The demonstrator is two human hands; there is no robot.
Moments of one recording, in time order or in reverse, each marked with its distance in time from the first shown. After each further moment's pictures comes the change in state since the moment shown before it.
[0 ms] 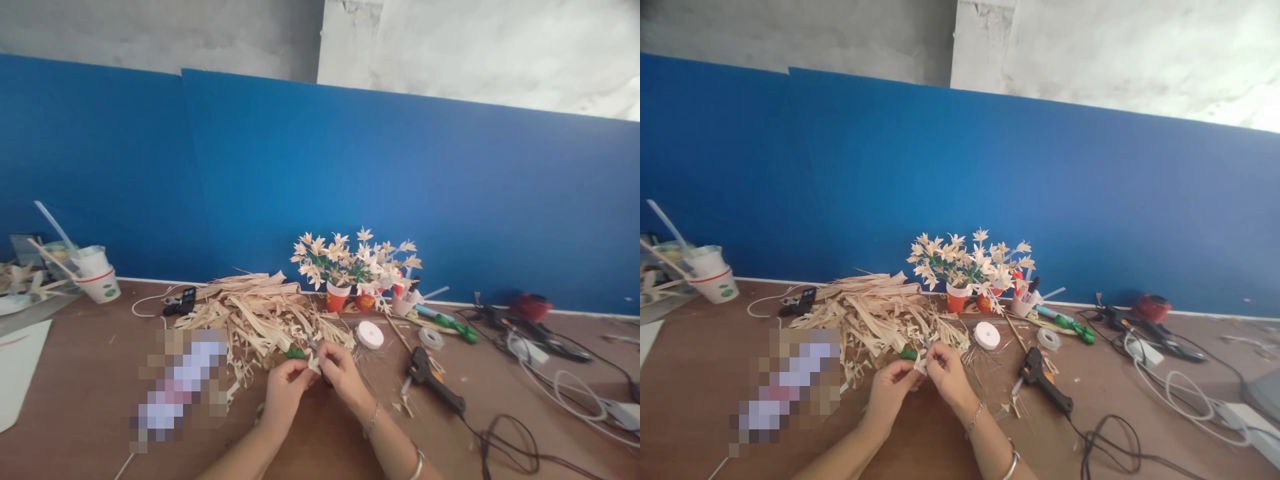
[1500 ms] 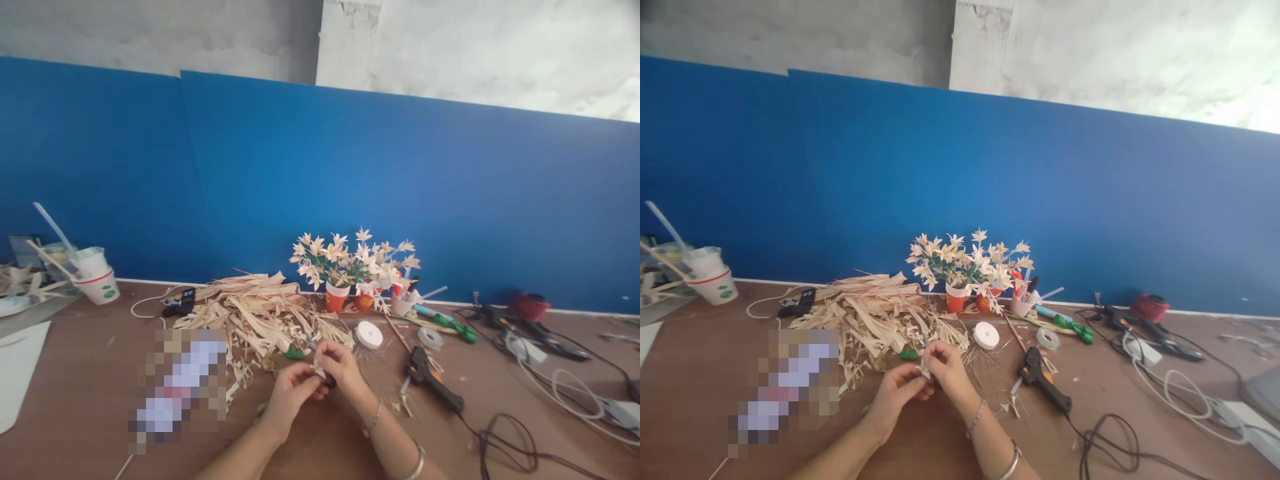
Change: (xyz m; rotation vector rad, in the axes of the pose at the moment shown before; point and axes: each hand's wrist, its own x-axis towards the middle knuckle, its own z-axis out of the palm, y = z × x) left_hand -0.008 0.006 0.003 -0.257 -0.222 -0.198; right_hand 0.002 -0.004 -0.001 0.279 -0.049 0.145
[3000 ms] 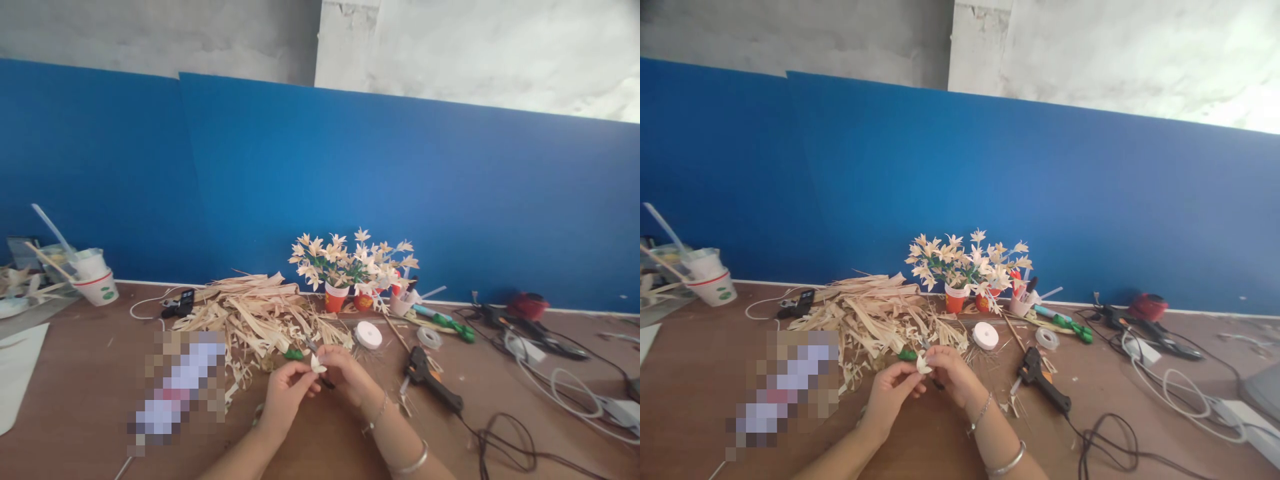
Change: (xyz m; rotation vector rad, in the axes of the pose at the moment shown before) left_hand 0.002 0.001 -0.001 0.193 0.132 0.139; right_hand 0.002 -0.007 -0.006 0.389 -0.142 0.281
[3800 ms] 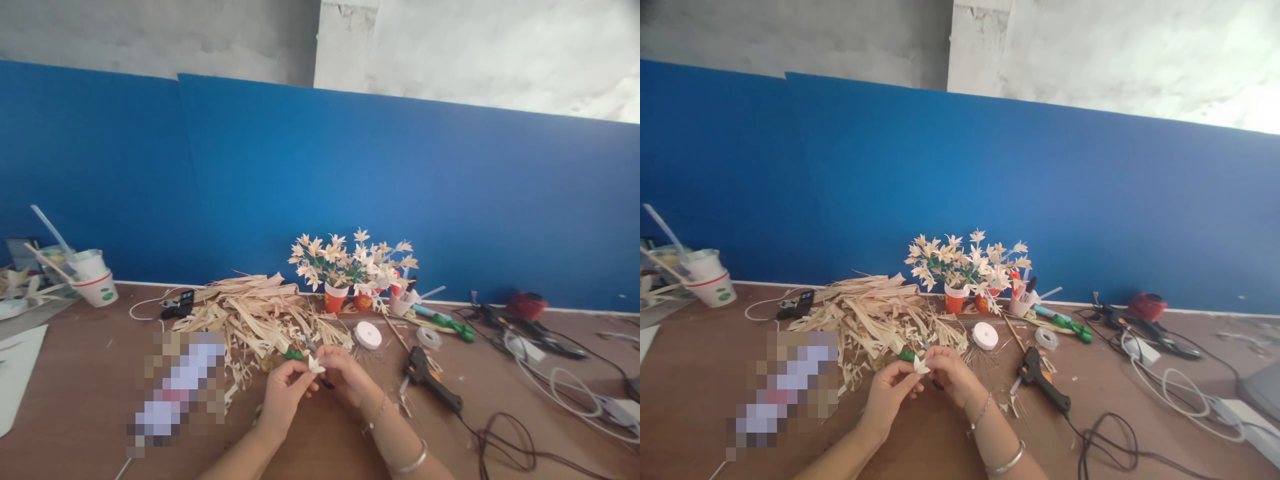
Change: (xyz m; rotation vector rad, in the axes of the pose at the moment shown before) left_hand -0.001 0.002 -0.001 0.001 0.027 0.012; right_hand 0.001 0.004 -0.005 -0.001 -0.029 -0.011
